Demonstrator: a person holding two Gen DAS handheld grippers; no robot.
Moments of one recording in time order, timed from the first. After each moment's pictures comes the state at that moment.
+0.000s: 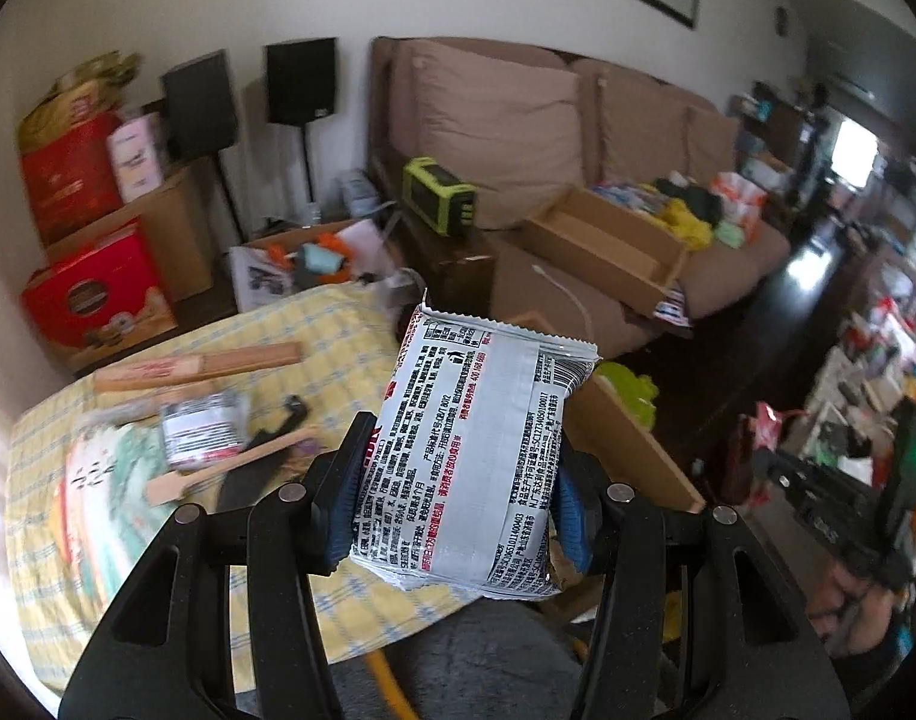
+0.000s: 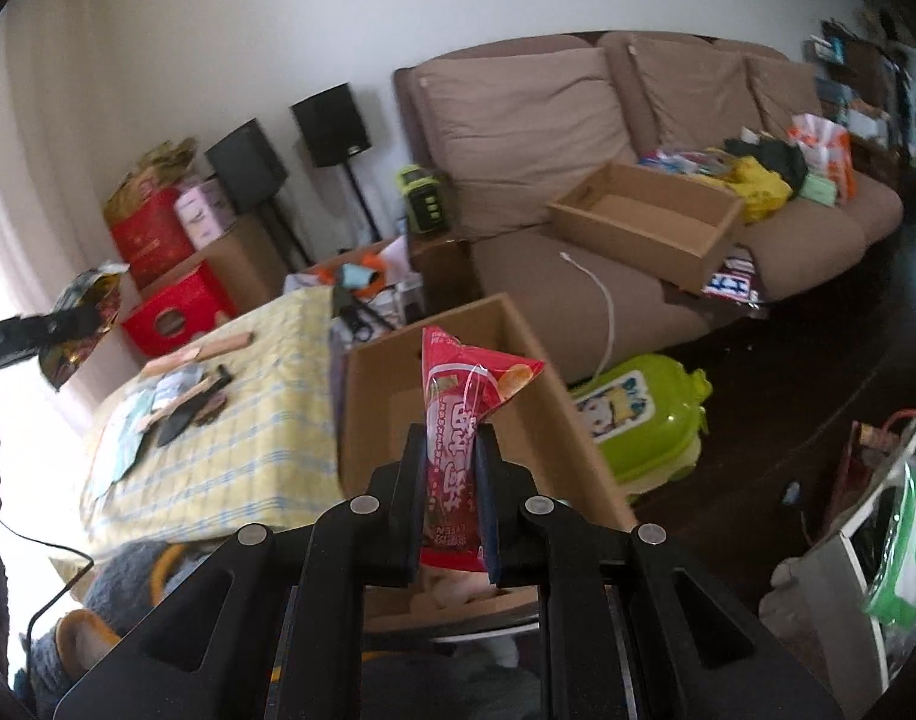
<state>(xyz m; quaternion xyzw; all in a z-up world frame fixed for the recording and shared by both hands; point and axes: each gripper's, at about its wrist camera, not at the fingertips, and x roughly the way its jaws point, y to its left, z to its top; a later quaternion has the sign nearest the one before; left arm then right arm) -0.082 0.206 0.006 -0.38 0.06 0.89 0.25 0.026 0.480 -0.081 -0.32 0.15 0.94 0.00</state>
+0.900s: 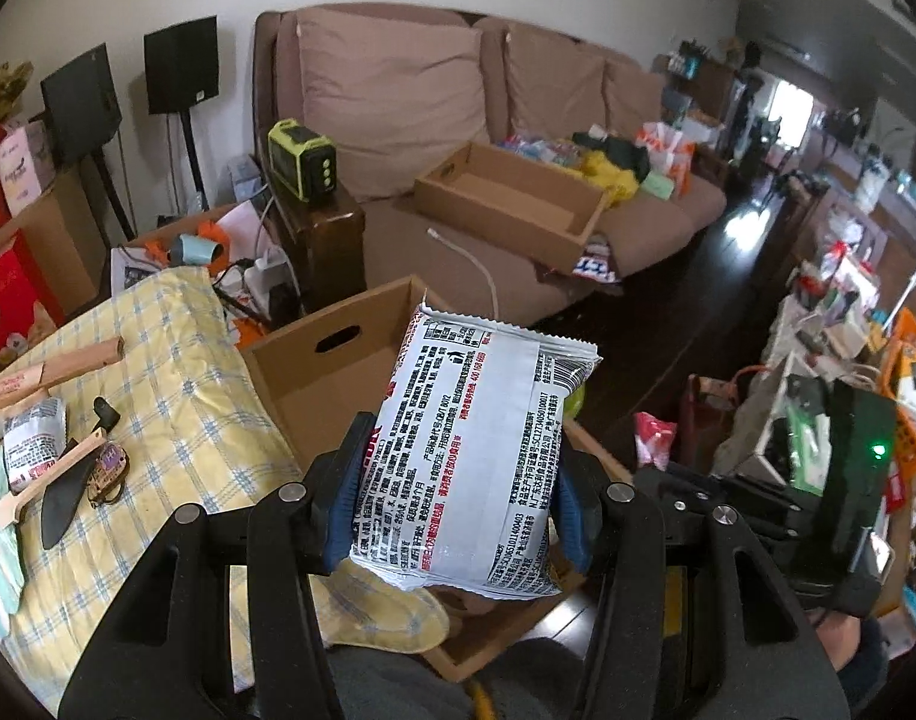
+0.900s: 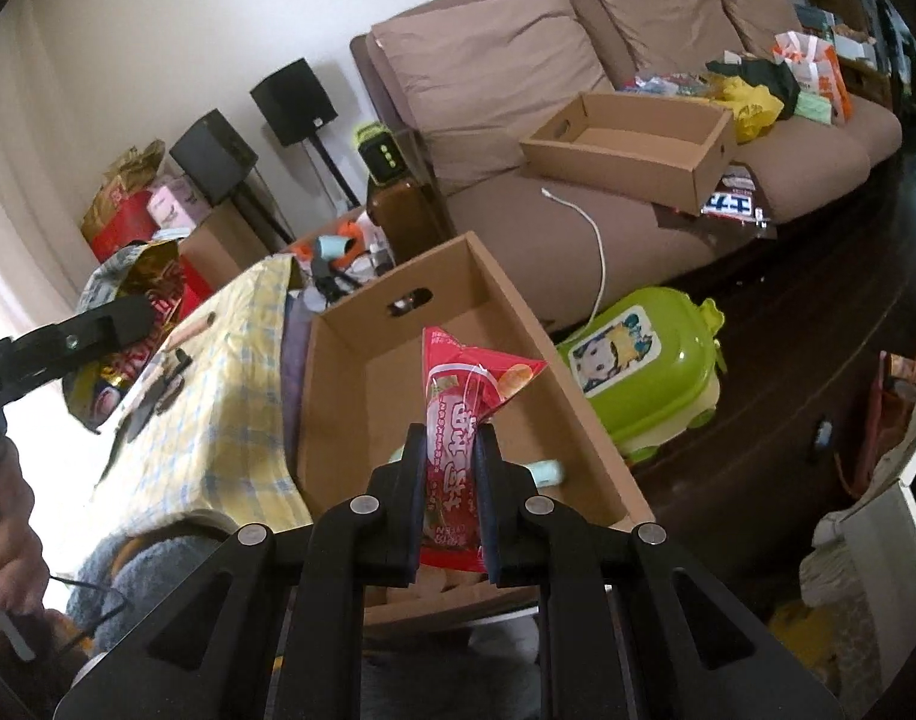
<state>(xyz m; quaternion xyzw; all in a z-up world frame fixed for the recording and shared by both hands) -0.080 0.318 -0.074 -0.40 0.08 0.86 0.32 0.008 0.515 -0.153 -0.36 0.21 0.91 -0.01</state>
